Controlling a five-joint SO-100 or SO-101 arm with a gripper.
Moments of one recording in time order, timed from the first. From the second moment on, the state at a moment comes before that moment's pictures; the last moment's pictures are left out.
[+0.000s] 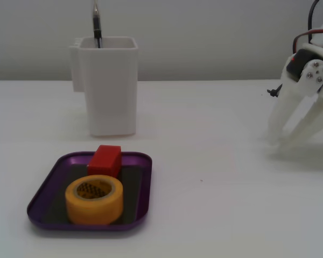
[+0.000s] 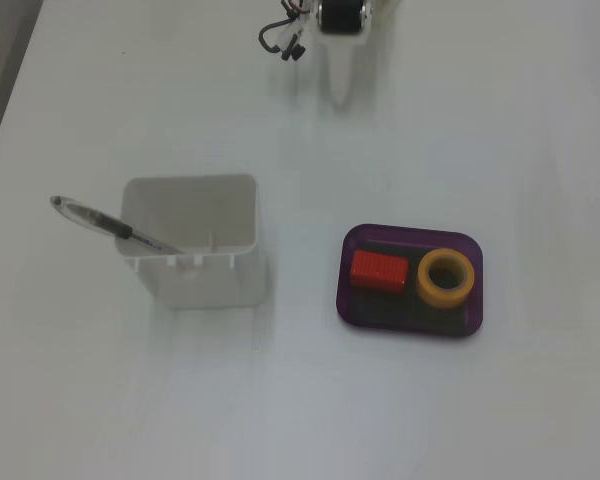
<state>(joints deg) 6.5 192.6 176.1 71.1 -5.9</state>
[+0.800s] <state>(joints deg) 6.5 192.6 176.1 71.1 -5.7</state>
